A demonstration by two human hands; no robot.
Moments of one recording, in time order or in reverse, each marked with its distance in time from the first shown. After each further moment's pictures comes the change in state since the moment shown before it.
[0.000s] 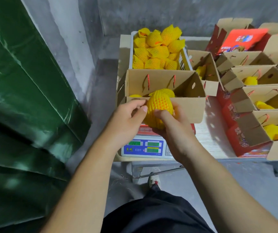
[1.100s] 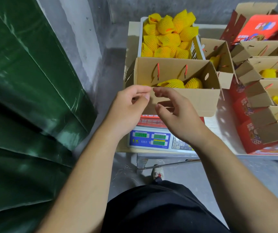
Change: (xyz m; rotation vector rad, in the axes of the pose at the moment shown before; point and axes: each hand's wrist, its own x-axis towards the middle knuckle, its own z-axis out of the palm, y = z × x) left_hand 0.007 -0.015 -0.006 -0.141 0.150 0.008; right_hand 0.013 -0.012 -0.002 -0.713 -0.218 -0.389
